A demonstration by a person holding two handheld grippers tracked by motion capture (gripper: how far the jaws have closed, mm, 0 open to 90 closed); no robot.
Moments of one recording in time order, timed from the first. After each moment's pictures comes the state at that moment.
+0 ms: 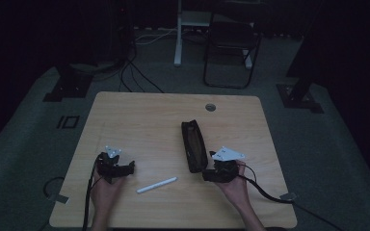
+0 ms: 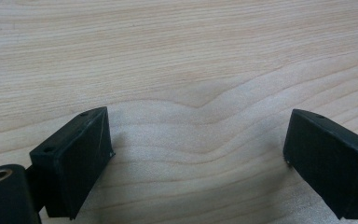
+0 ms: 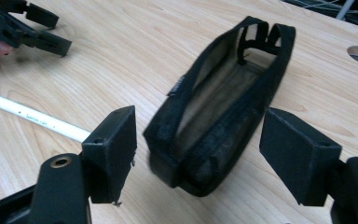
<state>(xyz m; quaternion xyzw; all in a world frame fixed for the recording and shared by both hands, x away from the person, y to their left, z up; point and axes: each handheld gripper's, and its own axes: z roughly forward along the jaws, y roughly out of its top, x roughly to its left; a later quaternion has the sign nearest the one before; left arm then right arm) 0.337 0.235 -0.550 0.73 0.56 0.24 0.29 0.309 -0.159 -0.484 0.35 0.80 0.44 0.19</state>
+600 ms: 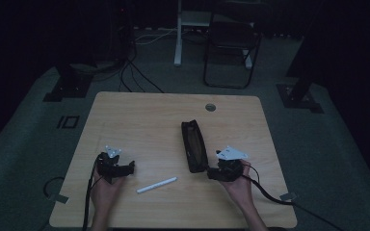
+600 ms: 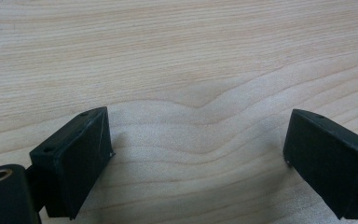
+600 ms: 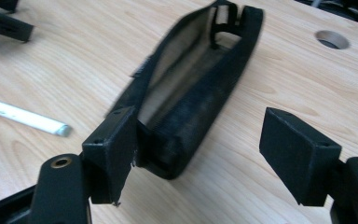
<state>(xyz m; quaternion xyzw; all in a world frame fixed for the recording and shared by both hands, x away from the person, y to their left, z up) 0.337 0.235 -0.550 0.73 0.56 0.24 0.29 0.312 -0.173 -0.489 0.38 0.80 0.41 0.22</state>
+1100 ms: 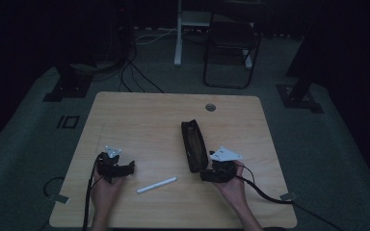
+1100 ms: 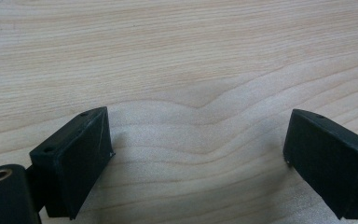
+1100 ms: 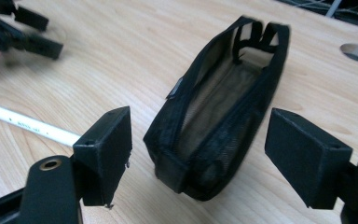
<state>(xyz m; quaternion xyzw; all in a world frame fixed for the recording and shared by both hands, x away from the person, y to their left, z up) 0.338 0.235 -0.550 0.73 0.56 0.24 0.29 0.308 -0.153 -0.487 0.36 0.80 0.43 0.21</state>
